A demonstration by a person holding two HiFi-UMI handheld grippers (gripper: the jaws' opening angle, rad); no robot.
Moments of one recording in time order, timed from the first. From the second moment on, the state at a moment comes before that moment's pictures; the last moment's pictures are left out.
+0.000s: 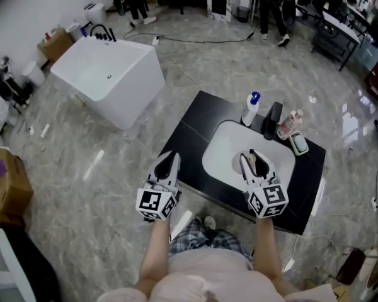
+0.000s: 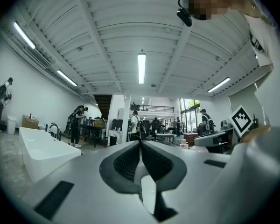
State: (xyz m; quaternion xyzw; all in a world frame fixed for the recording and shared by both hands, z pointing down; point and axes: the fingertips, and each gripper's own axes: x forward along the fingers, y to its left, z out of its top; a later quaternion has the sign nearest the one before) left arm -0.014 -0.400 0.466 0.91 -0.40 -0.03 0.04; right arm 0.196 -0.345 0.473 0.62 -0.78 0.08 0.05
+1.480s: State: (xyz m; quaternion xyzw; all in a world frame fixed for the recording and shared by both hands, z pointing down) left arm 0.089 -0.804 0.600 0.91 -0.40 0.01 0.08; right arm 0.184 -0.799 0.602 0.62 -0.78 0.10 0.07
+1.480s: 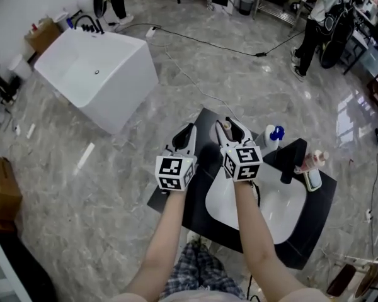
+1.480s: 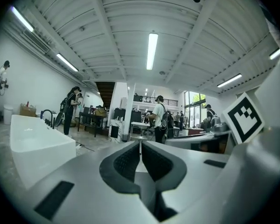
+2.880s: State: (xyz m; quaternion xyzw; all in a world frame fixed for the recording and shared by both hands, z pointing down) left arm 0.092 -0.835 0.702 0.90 -0.42 0.05 0.11; right arm 0.199 -0.837 0.717 0.62 -0.77 0.13 0.10
